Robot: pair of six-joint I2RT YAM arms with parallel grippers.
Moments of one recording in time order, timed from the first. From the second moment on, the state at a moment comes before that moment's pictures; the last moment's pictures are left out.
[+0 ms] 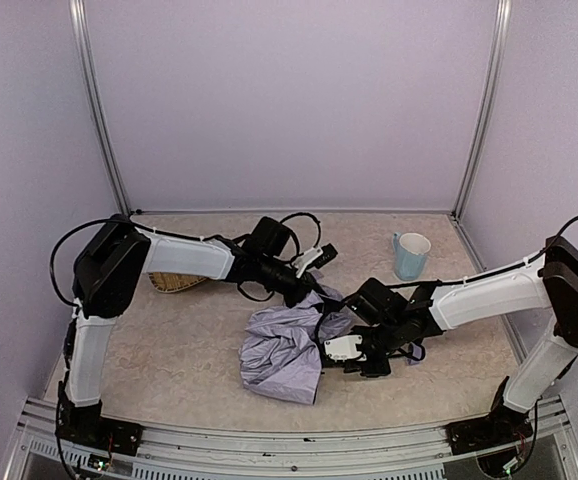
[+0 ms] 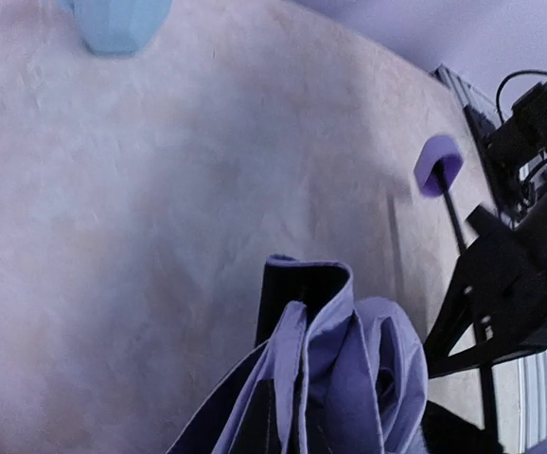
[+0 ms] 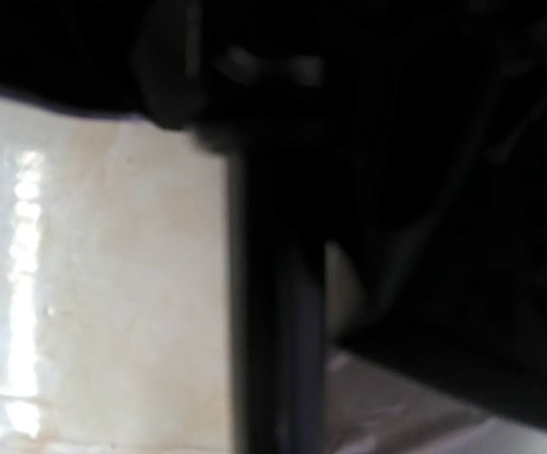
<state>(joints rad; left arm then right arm) -0.79 2.17 1.52 -0.05 0.72 0.11 0.94 1.63 0.82 -0.35 -0.16 -0.74</state>
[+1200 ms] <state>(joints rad) -0.94 1.29 0.83 0.09 0.43 0.51 0.82 1.71 0.91 -0.46 -0.39 -0.71</state>
